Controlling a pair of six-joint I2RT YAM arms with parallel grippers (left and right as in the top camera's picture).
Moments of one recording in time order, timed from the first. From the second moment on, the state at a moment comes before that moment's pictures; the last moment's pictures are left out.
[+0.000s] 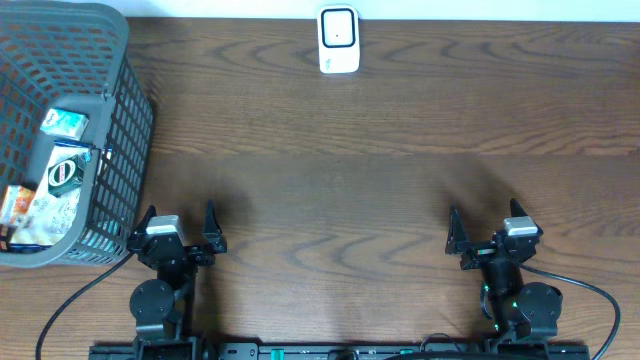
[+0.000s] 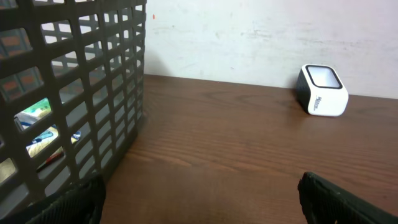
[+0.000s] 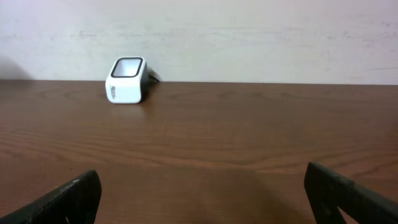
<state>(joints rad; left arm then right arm) 0.05 0.01 0.02 -0.11 0.00 -0.08 0.01 0.01 0.01 -0.07 -0.11 0.02</state>
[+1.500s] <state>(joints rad) 0.05 0.01 0.02 -0.11 0.00 -0.08 0.01 0.01 0.01 -0.07 -0.11 0.02</state>
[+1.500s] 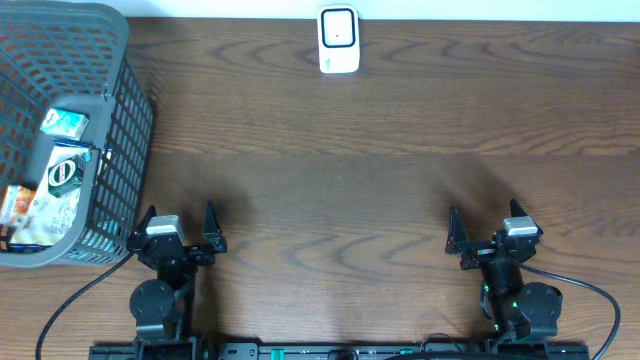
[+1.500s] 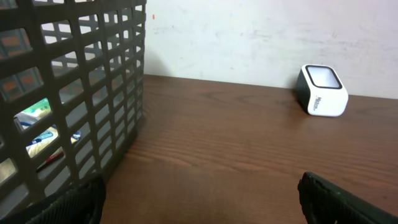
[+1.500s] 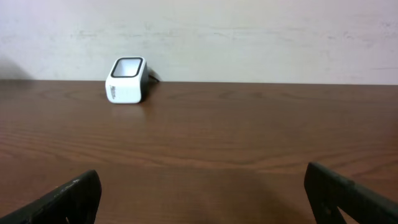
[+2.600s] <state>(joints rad) 0.06 0.78 1.05 0.15 0.21 -0.16 0.01 0.01 0.01 -0.06 -0.11 0.02</state>
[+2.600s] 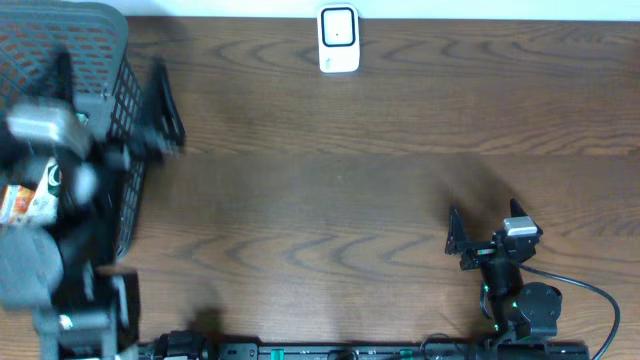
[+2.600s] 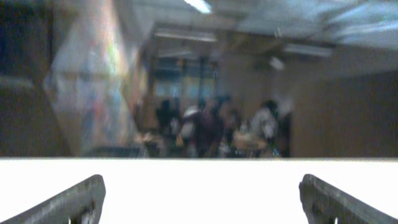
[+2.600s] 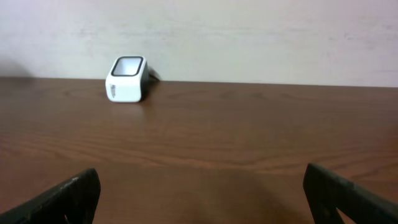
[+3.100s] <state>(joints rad) 0.43 1.56 2.11 -1.03 -0.26 0.09 0.01 0.01 0.01 -0.06 -0.11 0.02</state>
